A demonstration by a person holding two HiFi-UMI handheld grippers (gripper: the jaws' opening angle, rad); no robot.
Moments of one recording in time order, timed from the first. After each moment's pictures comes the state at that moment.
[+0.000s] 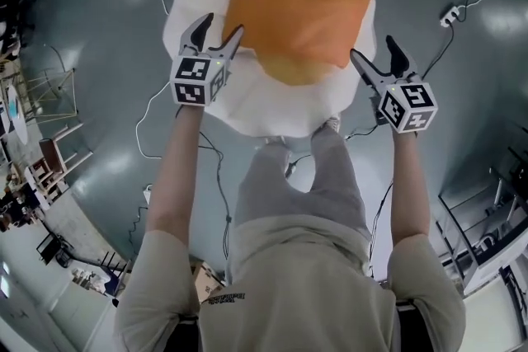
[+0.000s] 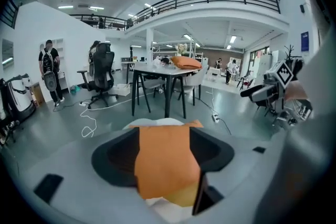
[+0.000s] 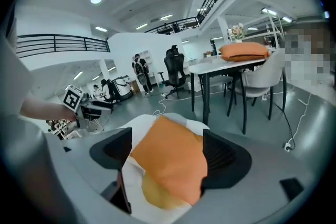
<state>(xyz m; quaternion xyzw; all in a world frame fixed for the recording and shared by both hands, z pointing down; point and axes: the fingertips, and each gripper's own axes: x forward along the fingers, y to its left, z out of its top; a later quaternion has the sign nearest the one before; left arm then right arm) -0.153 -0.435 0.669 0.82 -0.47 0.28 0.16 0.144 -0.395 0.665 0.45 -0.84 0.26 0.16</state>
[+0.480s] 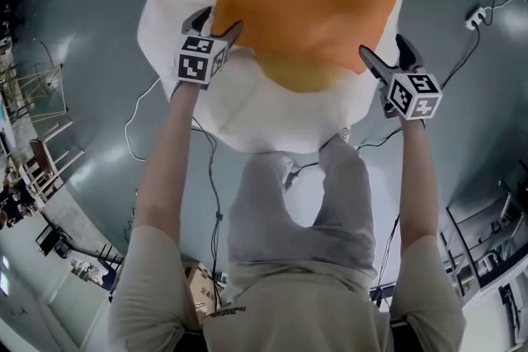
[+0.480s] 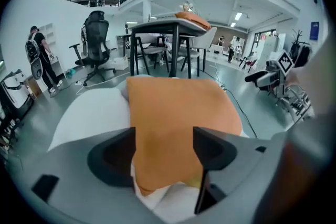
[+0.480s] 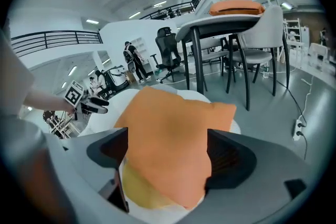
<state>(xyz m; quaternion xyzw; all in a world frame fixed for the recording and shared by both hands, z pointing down) -0.200 -0.466 0.910 0.78 -0.44 0.39 0.20 0.146 -0.431 0.898 0.44 -0.82 0.31 0.19</state>
